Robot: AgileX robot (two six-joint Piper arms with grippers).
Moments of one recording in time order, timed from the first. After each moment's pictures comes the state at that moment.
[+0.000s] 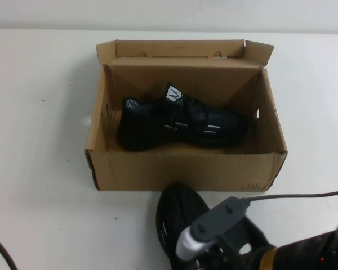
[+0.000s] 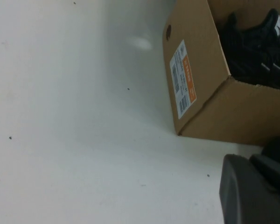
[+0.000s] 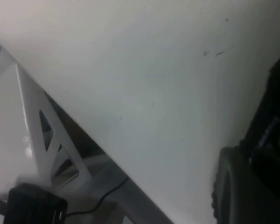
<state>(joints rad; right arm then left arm) 1.04 1.25 -0.74 0.39 0.54 0.13 -0.20 0.39 -0.50 -0.15 0.72 -0.15</state>
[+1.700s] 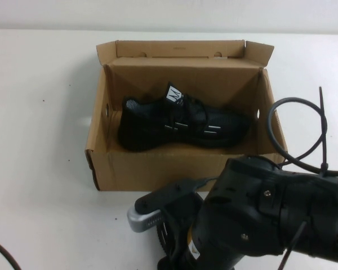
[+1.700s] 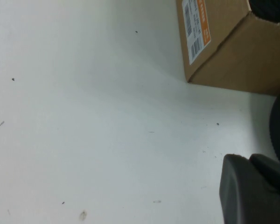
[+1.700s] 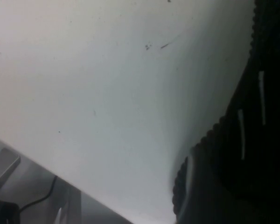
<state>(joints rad) 1.08 1.60 -1.15 0.08 0.96 0.49 -0.20 0.39 -0.50 -0.16 0.87 -0.15</state>
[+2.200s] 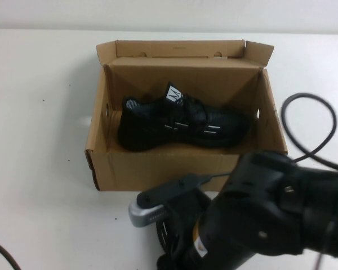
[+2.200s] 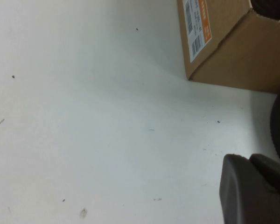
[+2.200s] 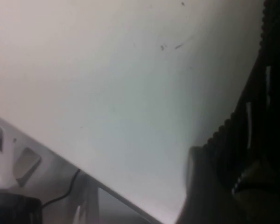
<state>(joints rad) 1.08 1.56 -1.15 0.12 0.96 0.49 -0.20 0.39 -0.50 -0.16 0.87 -0.15</state>
